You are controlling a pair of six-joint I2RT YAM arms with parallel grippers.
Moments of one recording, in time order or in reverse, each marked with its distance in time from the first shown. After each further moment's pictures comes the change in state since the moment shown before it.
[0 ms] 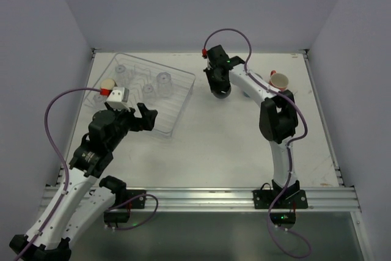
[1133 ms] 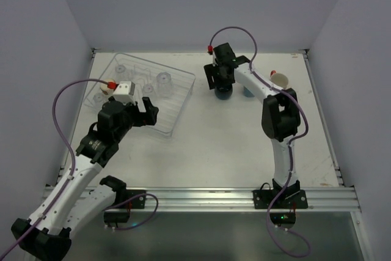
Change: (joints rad) left arm -0.015 0.109 0.021 -0.006 -0.070 0.008; right arm -0.064 0.063 0.003 0.089 -0.031 -0.036
